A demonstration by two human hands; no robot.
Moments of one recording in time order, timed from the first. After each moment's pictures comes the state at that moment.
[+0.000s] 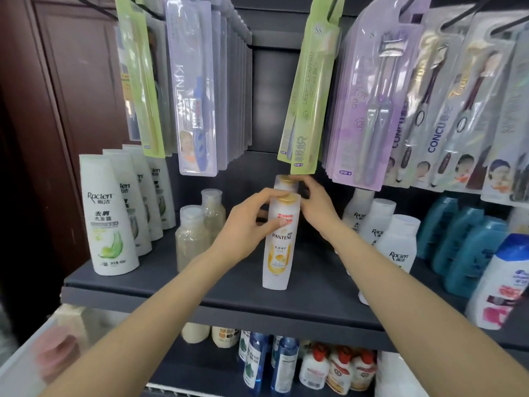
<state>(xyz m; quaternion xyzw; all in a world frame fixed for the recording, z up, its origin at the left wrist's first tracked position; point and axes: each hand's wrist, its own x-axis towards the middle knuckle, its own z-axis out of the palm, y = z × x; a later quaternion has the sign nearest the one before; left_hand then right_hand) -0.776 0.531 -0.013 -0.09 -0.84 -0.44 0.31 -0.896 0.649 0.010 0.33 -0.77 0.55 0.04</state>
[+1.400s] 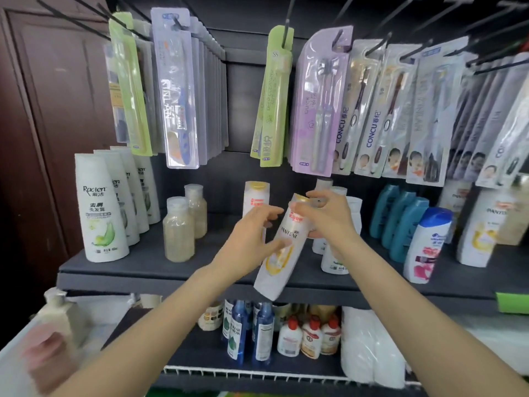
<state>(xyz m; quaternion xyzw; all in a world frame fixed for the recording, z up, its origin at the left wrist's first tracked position) -0.719 0.602 -0.023 -0.07 -0.89 -0.35 0.28 -0.791 0.745 0.018 0.18 -0.74 0.65 0.05</state>
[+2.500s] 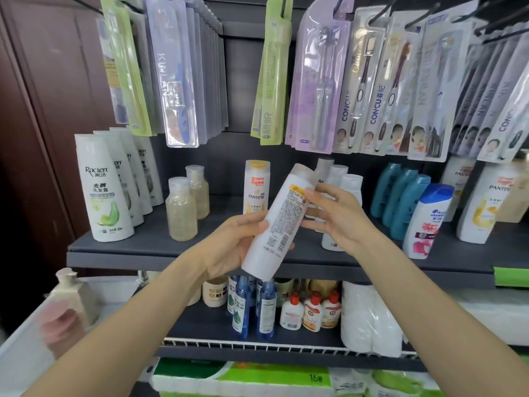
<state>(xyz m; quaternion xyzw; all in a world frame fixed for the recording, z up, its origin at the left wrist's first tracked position) -0.686 0.586 -0.039 -0.12 -0.57 -0.81 -0.08 -0.775 0.771 -0.001 0.22 -0.61 0.75 -0.13</state>
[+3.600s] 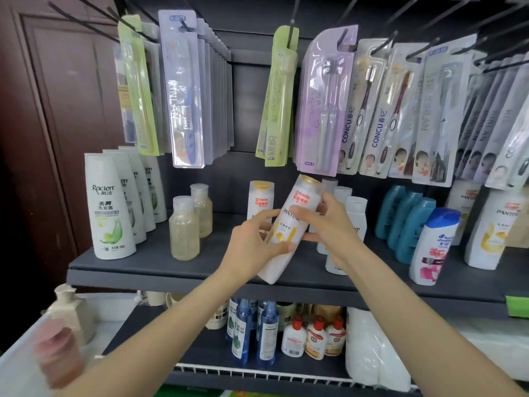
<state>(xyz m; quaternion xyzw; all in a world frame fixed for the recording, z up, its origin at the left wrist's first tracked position) -0.713 0.607 -0.029 -0.01 -0.84 -0.46 0.28 -0.776 0.748 0.012 0.25 -0.67 0.70 -0.04</state>
